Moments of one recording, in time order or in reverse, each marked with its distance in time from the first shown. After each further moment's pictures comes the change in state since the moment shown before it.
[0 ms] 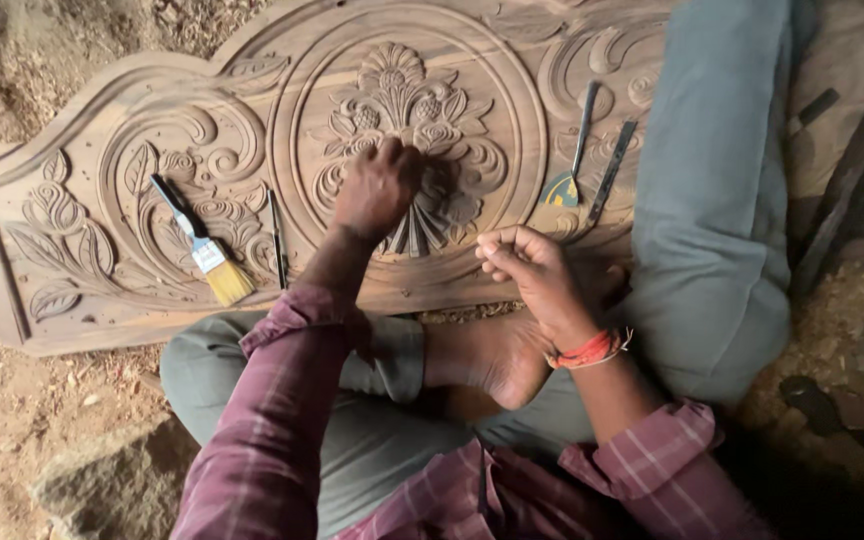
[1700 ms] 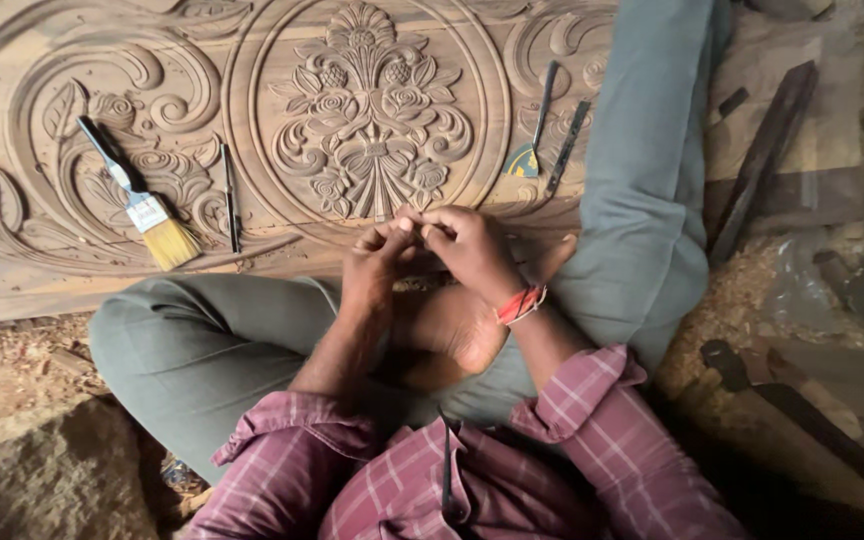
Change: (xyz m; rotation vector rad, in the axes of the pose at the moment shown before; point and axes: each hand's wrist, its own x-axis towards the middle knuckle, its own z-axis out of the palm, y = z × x) left_hand -0.110 0.125 -0.001 -2.172 0.335 -0.928; right_hand -0.005 0.019 0.028 -0.856 -0.023 -0.410
